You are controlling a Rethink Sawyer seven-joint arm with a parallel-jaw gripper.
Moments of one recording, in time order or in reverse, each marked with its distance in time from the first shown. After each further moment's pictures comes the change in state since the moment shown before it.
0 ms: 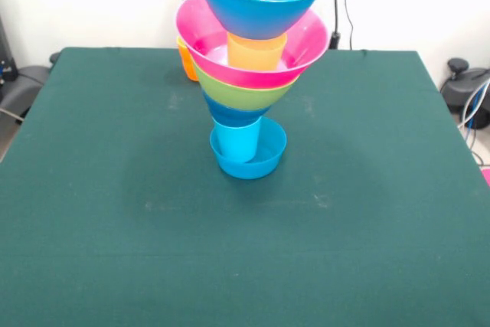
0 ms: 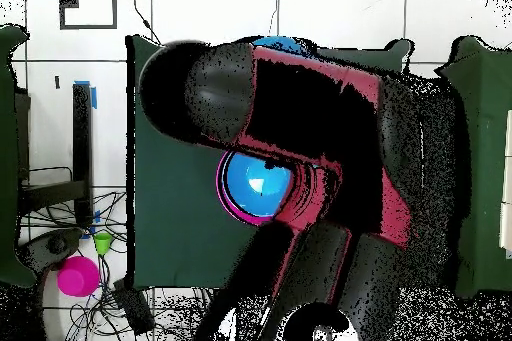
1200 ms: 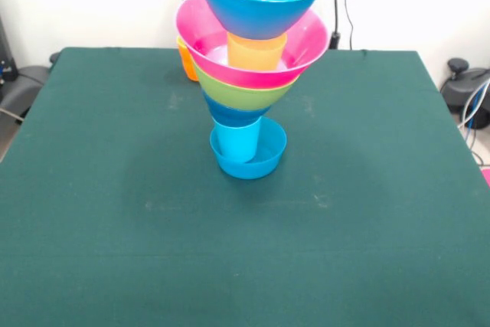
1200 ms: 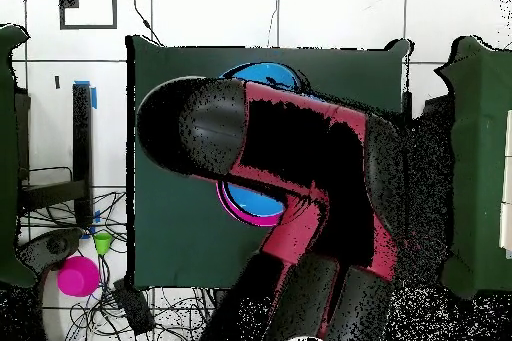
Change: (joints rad) arm 0.026 -0.049 0.000 0.112 -0.004 -0.024 0.000
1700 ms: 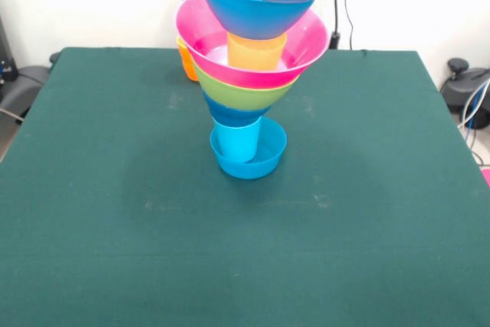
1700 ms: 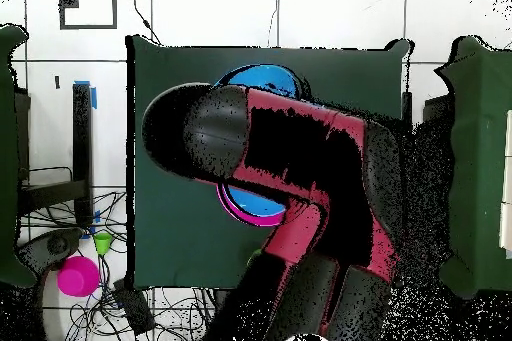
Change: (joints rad) arm -0.001 -0.003 0.004 0.030 0.000 -0.032 0.000
